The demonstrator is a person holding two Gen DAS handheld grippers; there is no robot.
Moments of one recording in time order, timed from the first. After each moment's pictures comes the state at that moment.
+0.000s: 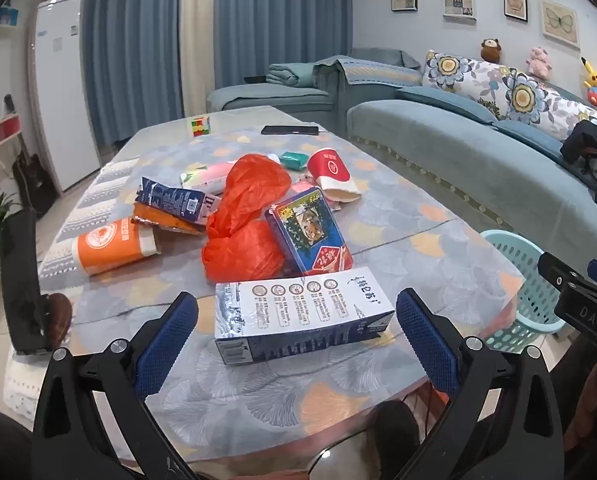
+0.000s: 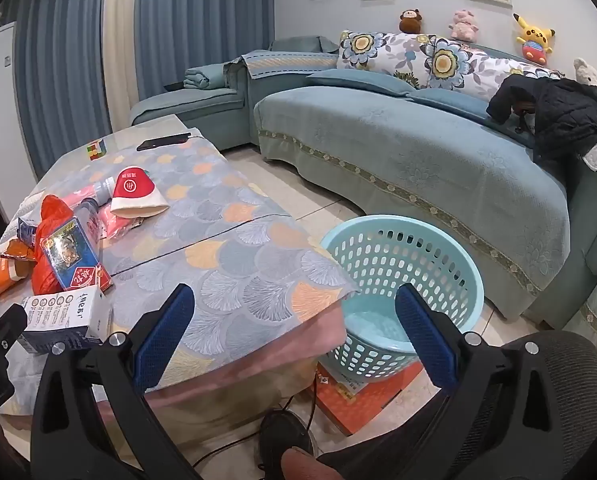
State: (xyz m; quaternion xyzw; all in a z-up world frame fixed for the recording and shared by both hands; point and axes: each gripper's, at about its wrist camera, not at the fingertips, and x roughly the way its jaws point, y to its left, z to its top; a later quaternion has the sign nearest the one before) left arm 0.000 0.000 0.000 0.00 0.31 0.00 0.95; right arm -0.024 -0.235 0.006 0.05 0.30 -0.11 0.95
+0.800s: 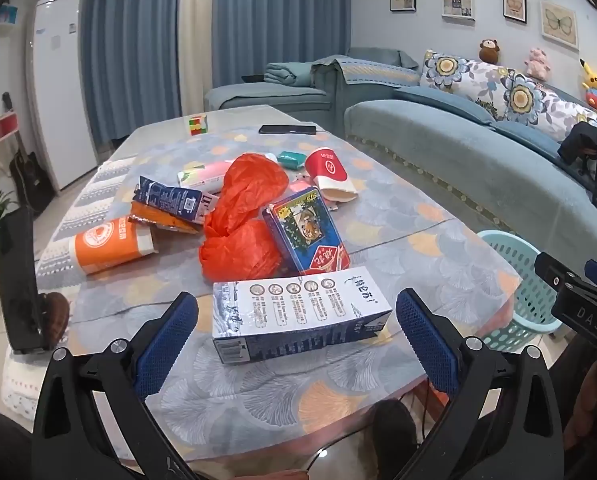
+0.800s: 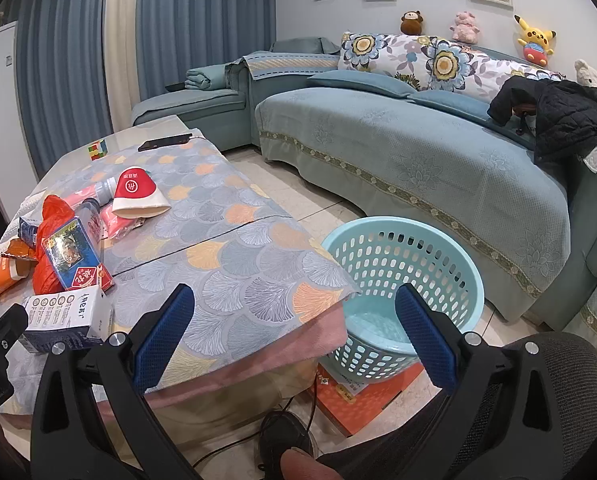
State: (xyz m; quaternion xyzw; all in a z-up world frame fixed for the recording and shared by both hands) left arm -0.002 -0.005 -0.002 0.00 0.31 0.00 0.95; right arm -0.025 -0.235 0.005 0.05 0.30 -0.11 0.95
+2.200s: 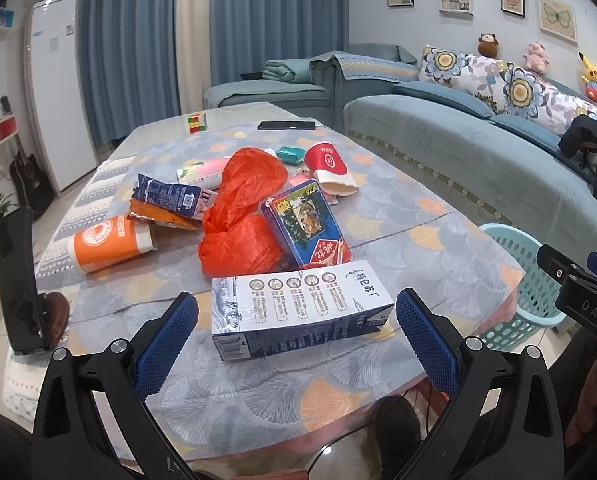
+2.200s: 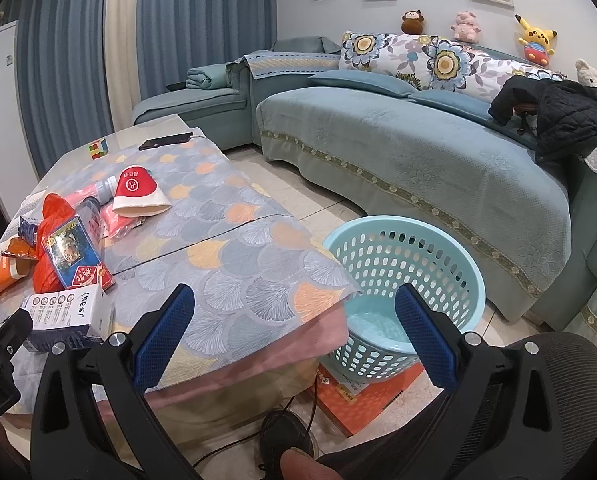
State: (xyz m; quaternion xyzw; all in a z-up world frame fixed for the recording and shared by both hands) left arm -0.003 -0.002 -0.003 0.01 0.32 -0.01 0.95; right arm -0.025 -0.235 0.004 0.05 0.31 -0.10 0.95
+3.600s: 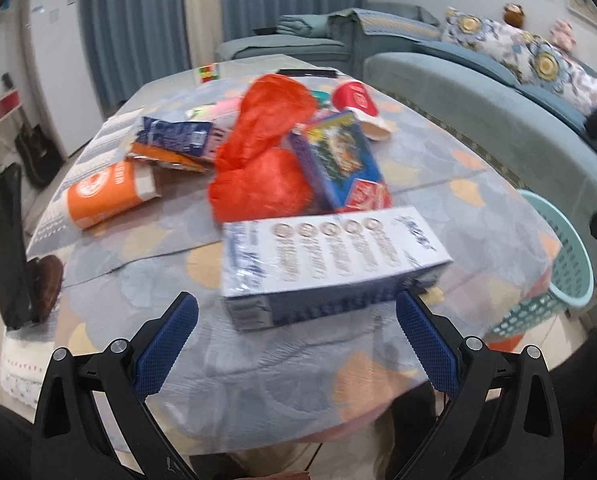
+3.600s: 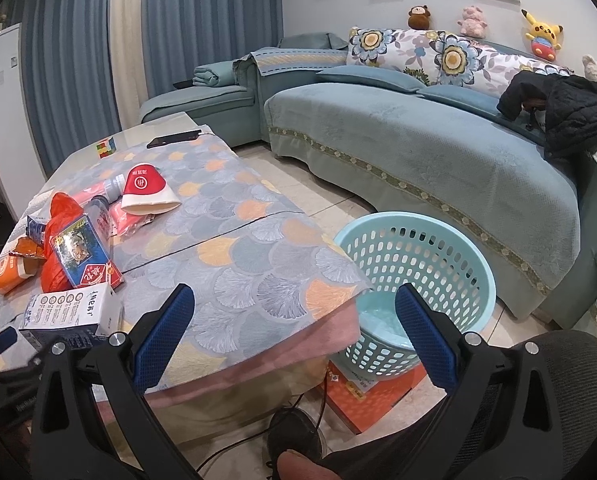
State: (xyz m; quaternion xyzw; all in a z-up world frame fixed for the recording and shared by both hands) left arm 0.016 0.008 -0.042 0.01 0.39 0.02 0.92; right arm -0.022 -0.233 0.001 0.06 0.31 -0.09 0.94
